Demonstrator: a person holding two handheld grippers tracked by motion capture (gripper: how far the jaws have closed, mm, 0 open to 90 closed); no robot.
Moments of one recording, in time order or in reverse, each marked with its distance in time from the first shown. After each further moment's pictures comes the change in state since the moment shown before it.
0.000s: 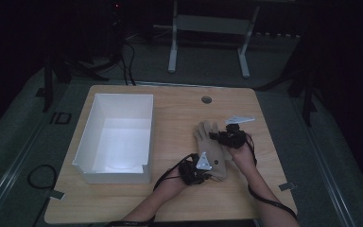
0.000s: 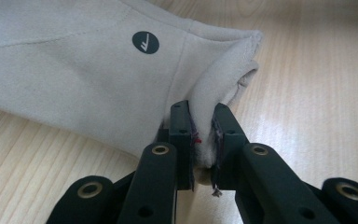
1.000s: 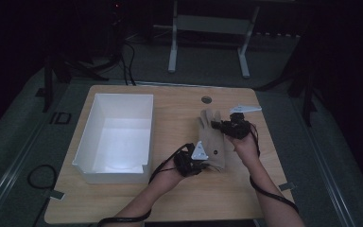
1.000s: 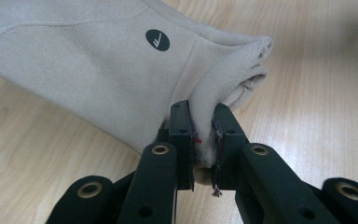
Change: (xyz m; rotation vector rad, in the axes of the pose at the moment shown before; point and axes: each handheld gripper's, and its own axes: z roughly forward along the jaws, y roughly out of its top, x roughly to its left) left arm 0.013 0.024 -0.044 -0.046 0.066 -0.001; right arm 0.004 0.038 -0.026 -0.072 -0.004 -0.001
